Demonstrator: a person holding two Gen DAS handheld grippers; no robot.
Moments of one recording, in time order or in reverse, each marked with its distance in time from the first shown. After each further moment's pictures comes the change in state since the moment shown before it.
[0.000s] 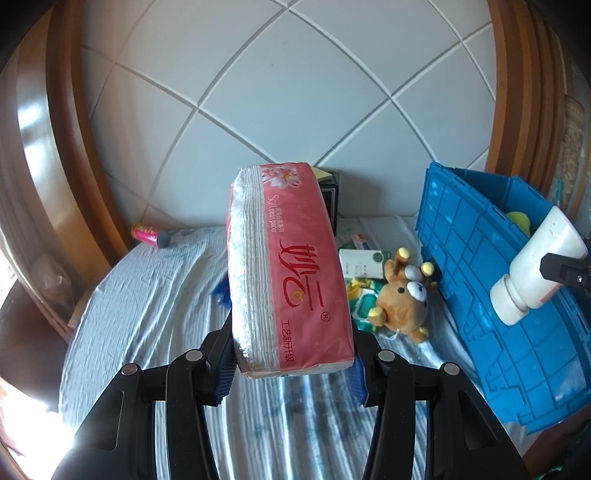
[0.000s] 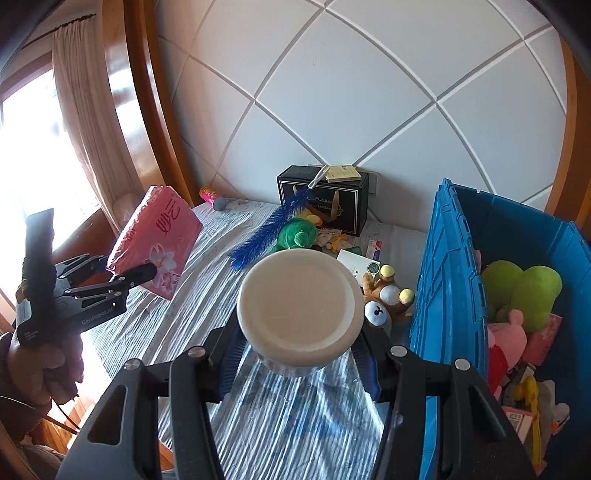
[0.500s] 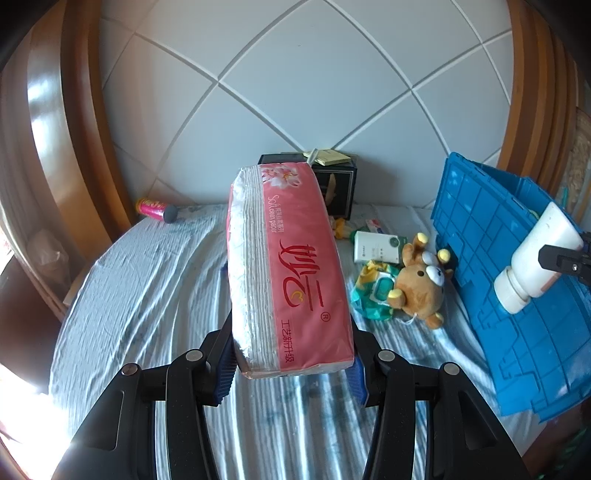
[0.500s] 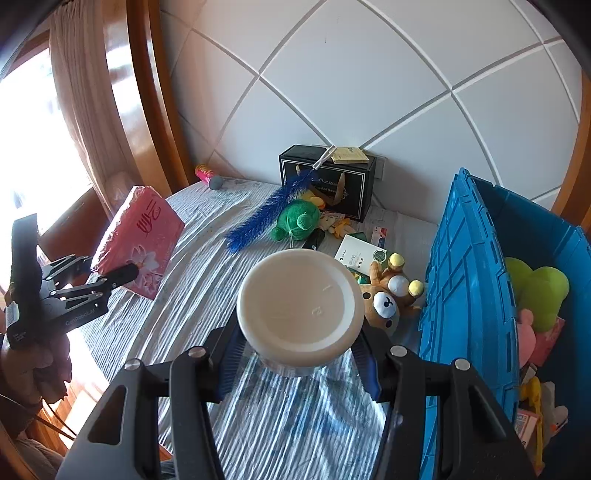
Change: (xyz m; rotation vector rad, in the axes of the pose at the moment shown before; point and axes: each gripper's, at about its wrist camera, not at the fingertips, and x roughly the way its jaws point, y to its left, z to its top) left arm 0.021 0.047 -0.036 -0.065 0.043 -0.008; right arm 0.047 0.028 -0.002 -0.045 0.078 -0.033
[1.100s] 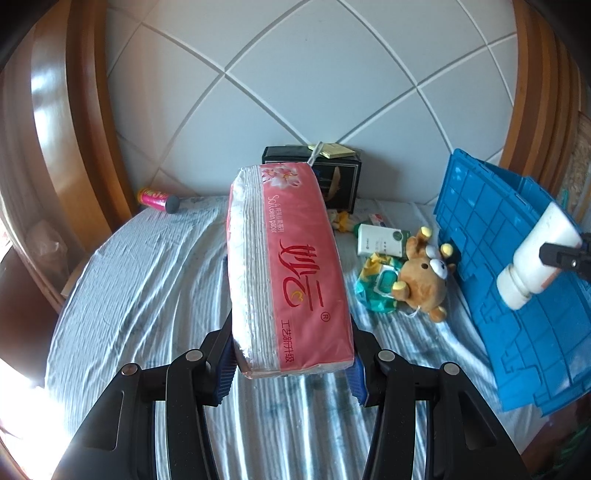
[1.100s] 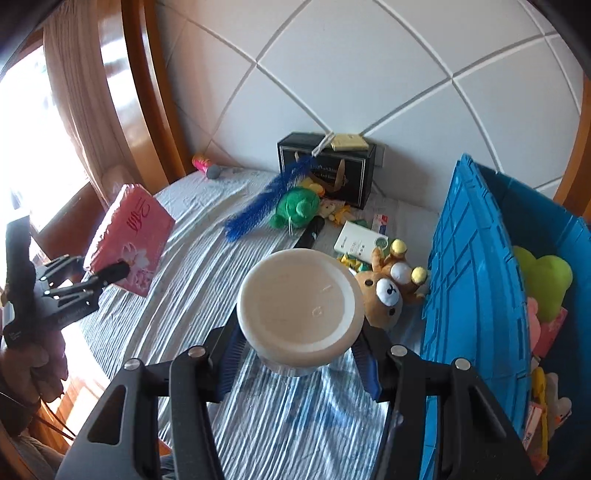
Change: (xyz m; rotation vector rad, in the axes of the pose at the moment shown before) left arm 0.002 0.015 -0.014 -0.020 0.011 -0.008; right arm -0.012 0.008 0.003 -0.012 -0.064 -0.028
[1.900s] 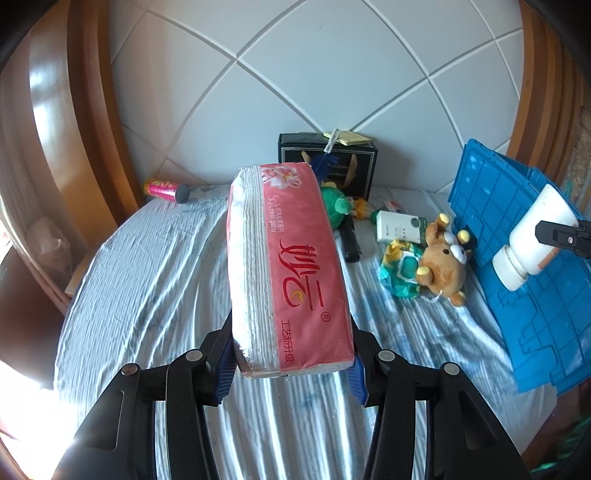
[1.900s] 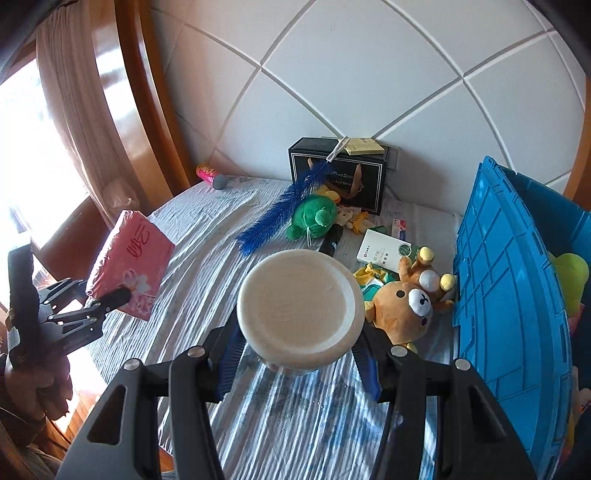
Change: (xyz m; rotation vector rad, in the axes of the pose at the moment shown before) left arm 0.010 0.045 -0.007 0.015 0.036 -0.002; right arm 0.051 0.025 0.005 0.070 0.080 0.031
